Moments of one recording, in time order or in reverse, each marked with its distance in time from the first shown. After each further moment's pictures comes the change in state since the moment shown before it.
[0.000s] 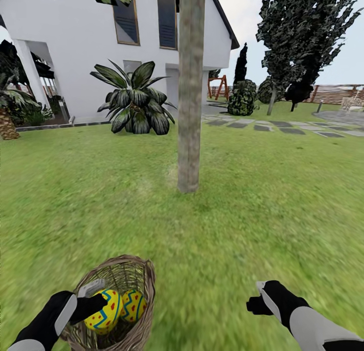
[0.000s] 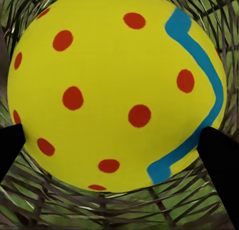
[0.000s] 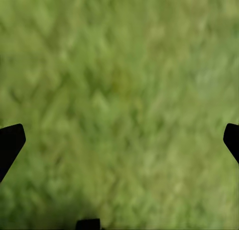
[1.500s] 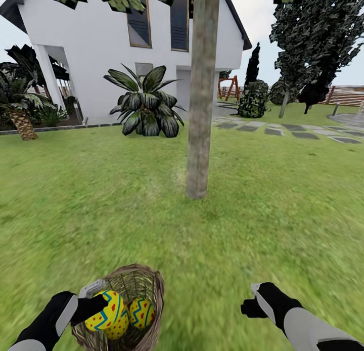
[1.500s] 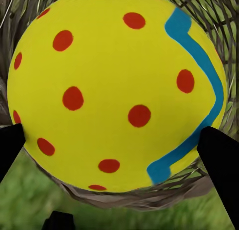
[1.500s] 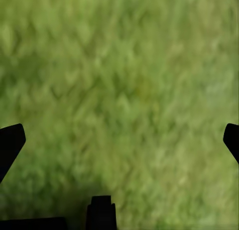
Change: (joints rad) left arm 0.000 -0.004 -0.003 0.006 0.000 0.000 0.001; right arm 0.000 0.034 -0.003 0.024 -0.001 -0.006 0.000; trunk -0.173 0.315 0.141
